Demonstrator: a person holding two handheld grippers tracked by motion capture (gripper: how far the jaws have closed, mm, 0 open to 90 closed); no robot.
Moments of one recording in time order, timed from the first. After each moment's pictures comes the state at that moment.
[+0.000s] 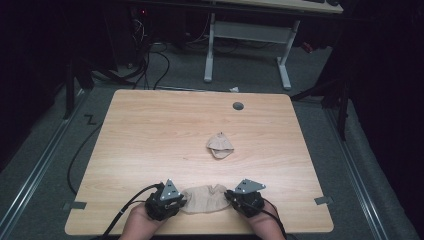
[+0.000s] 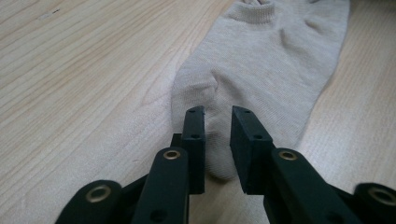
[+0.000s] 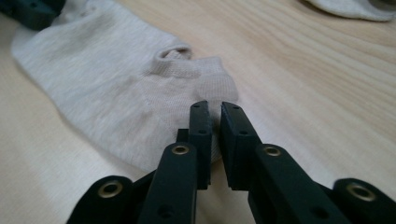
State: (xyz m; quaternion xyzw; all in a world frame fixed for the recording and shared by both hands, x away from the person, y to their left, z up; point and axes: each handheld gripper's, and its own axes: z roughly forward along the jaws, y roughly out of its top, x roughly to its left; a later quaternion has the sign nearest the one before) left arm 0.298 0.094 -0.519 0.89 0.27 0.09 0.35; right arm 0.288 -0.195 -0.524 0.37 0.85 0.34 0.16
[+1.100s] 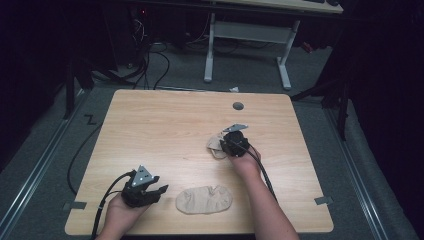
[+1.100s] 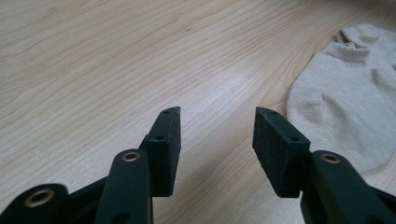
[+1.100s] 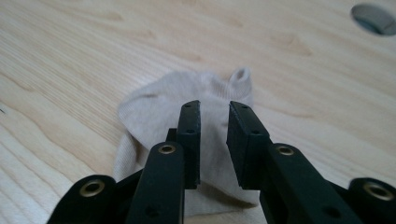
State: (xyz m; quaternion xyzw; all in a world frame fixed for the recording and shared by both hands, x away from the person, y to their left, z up) left arm 0.325 0.155 -0.504 0.84 0.35 0.14 0.39; right arm 0.462 -0.171 -0.501 0.47 0.80 0.30 0.22
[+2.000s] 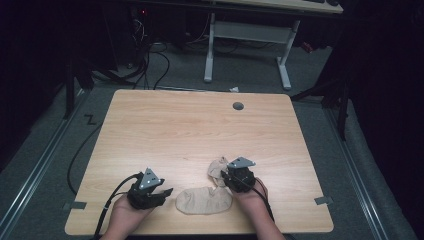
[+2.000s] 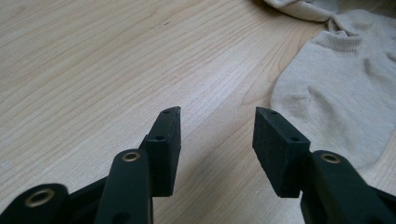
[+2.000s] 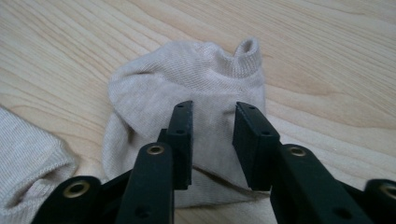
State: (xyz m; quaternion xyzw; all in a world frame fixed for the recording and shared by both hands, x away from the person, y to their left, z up) left arm 0.322 0.140 -0.508 0.85 0.33 0.13 0.38; right arm 0.354 -0.177 -0.520 0.45 0.81 0.31 0.21
